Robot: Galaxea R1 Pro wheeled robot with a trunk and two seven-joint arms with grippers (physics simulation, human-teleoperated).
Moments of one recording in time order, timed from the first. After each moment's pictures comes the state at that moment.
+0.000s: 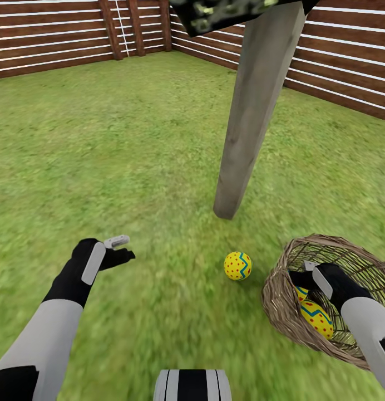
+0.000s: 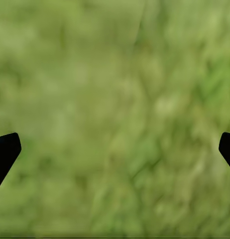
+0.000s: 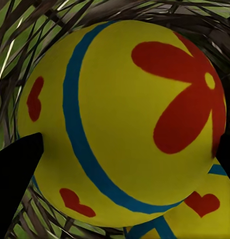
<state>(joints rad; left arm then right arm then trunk) -0.85 0.06 0.08 -0.98 0.42 1.01 0.28 -0.94 -0.31 0.03 -0.40 -0.28 0.65 0.07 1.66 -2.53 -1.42</state>
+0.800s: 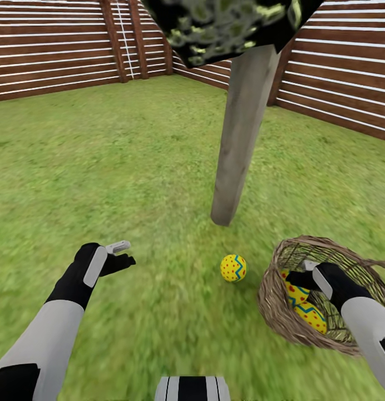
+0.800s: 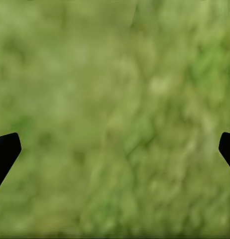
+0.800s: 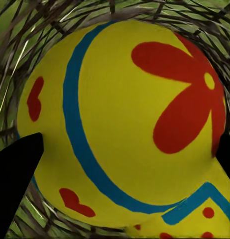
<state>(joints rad) -0.85 0.06 0.08 -0.91 0.43 0.99 0.29 -0.94 -0.32 0.03 -0.40 -0.26 0.65 0.06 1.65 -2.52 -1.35</state>
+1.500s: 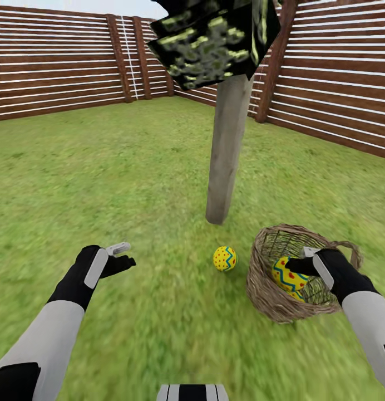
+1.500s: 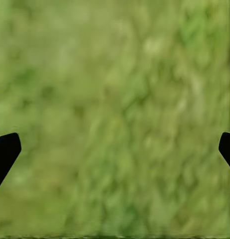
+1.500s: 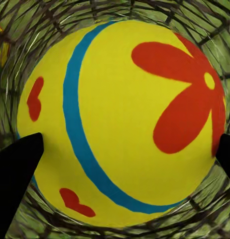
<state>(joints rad) -0.85 0.06 0.08 -0.87 0.44 0.95 0.29 -0.94 -0.32 0.03 -0.58 -0.24 0.77 0.06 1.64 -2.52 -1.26</state>
